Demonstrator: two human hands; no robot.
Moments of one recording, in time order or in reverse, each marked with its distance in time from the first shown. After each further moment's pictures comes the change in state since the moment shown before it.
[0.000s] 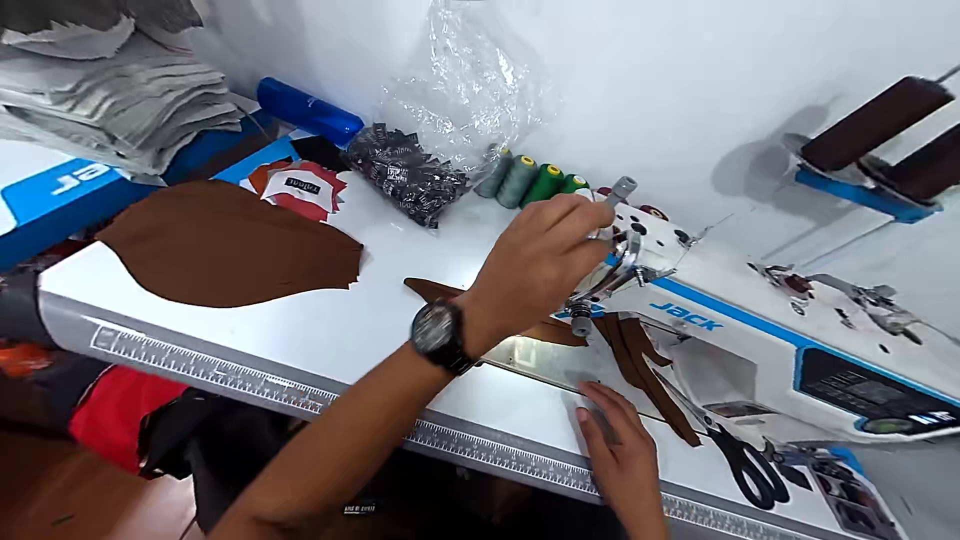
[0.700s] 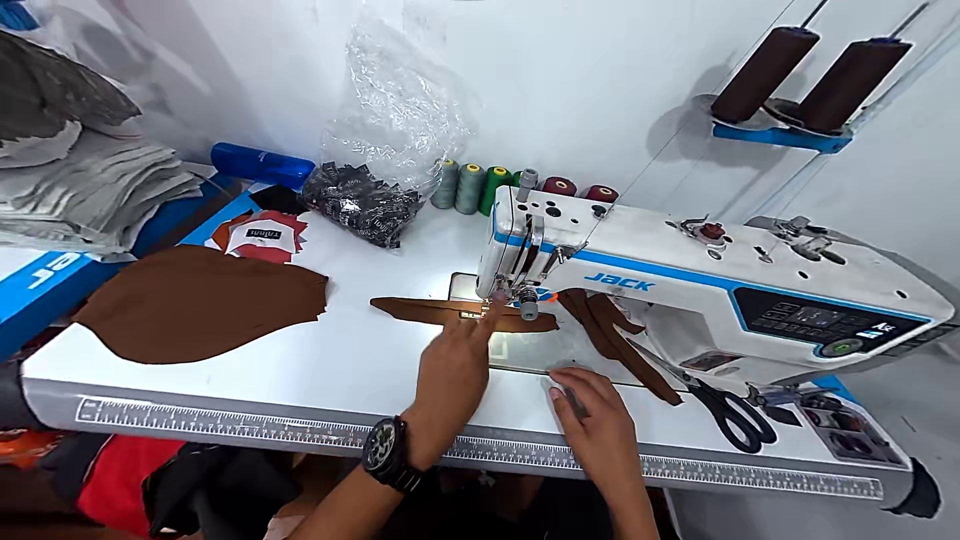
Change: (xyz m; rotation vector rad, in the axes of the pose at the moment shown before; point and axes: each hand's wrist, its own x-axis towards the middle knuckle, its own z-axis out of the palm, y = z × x) left_hand -0.109 0.045 0.025 0.317 -0.429 -0.492; right_hand -0.004 -0.002 0.006 -0.128 0.065 0.080
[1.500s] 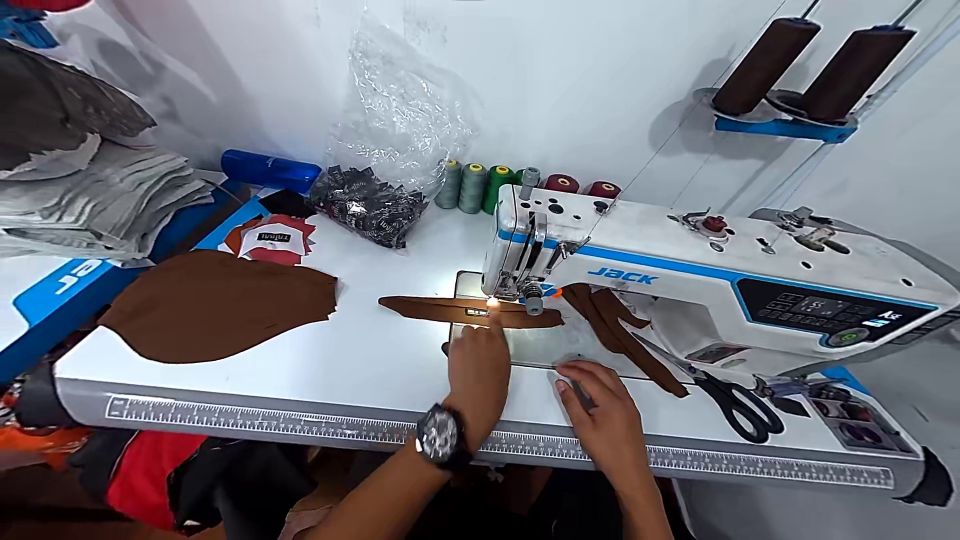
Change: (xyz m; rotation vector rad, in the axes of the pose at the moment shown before) left_hand 0.012 0.032 0.012 0.275 -0.403 -0.282; right_hand 0.000 0.003 0.000 0.020 -0.003 0.033
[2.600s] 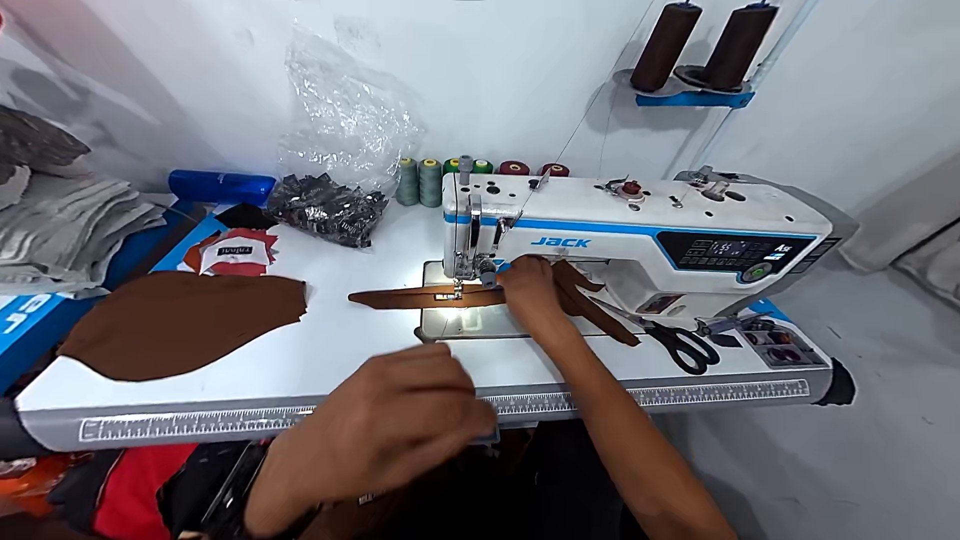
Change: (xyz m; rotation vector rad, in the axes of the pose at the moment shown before) left_hand -0.077 -0.066 -0.122 -0.625 0.238 1.173; right_hand 0.119 -0.042 0.017 -0.291 -0.216 -0.047
